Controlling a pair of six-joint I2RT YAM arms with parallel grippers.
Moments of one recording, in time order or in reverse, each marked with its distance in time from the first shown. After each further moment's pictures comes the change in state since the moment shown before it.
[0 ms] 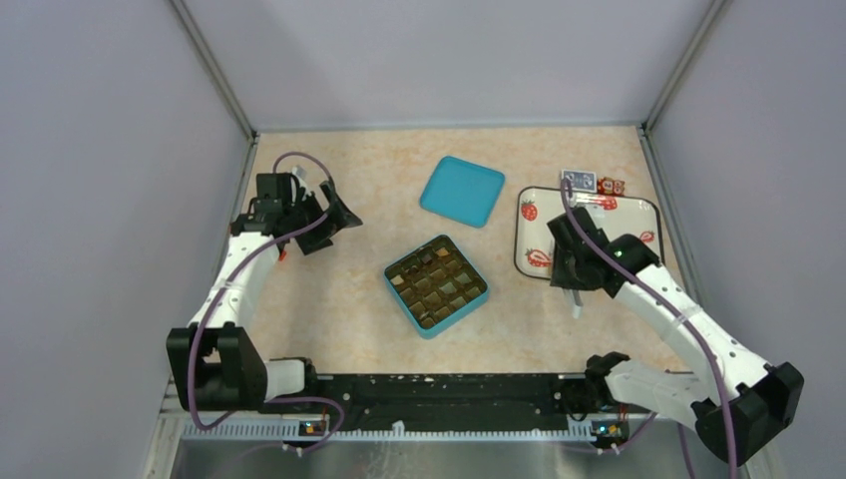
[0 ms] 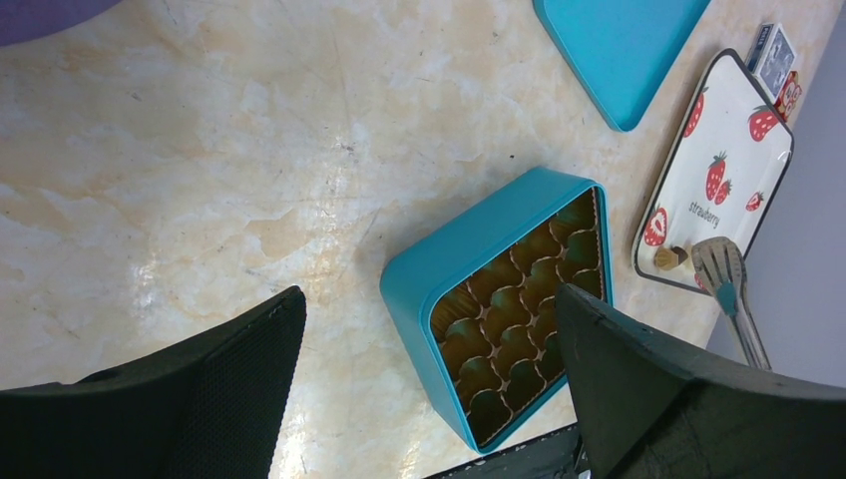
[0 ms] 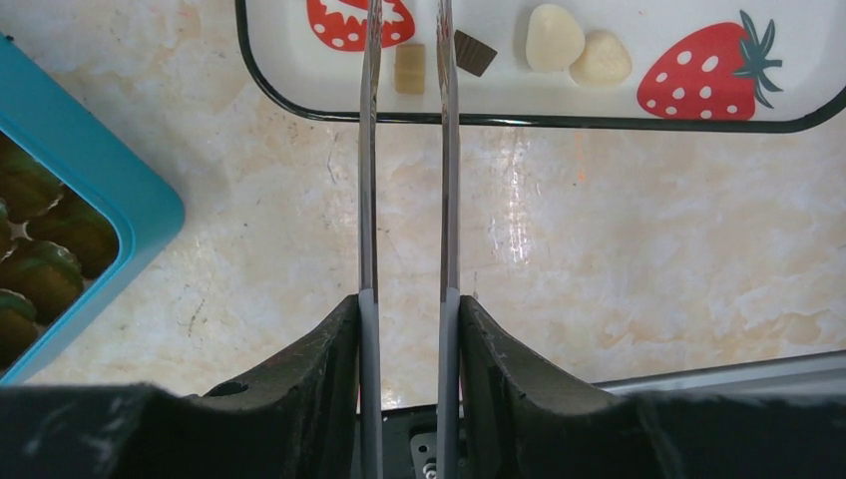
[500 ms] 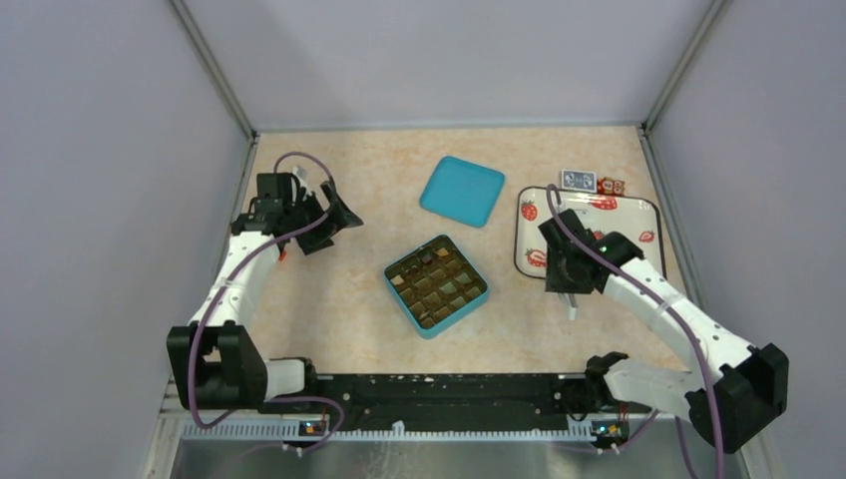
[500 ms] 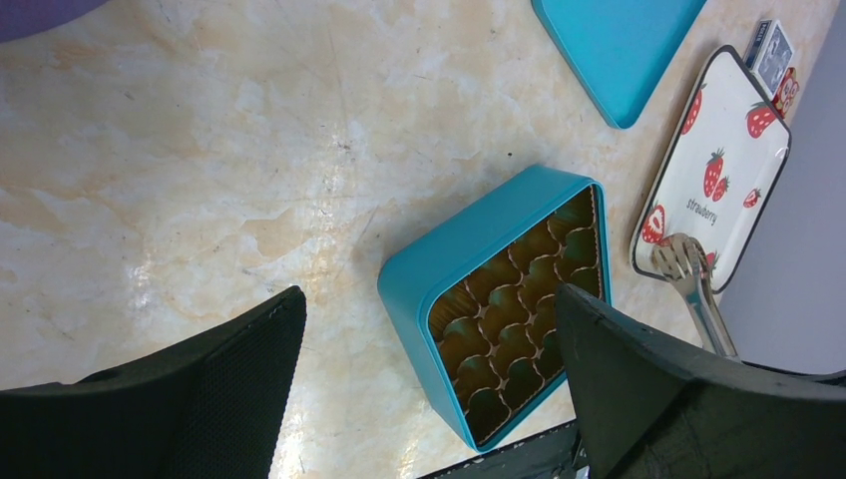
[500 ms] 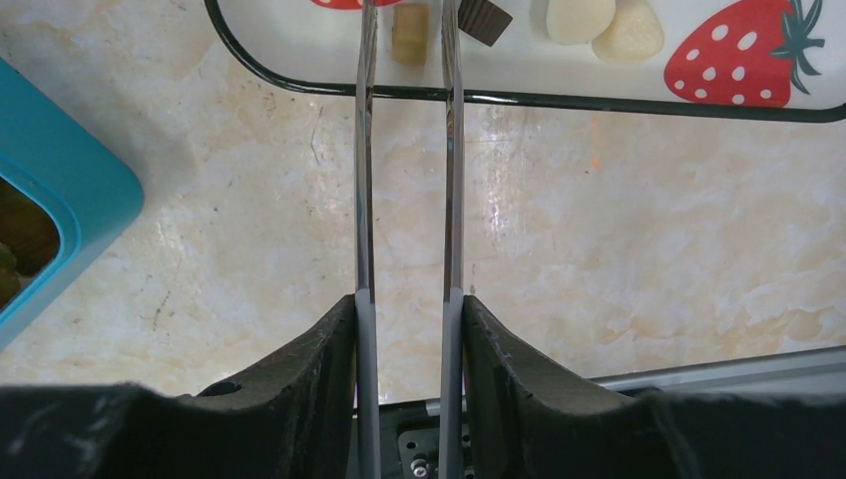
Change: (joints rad) left arm 0.000 0.007 0.000 0.002 0.011 0.000; right arm -0.006 0.064 -0.047 0.029 -0.035 -0.026
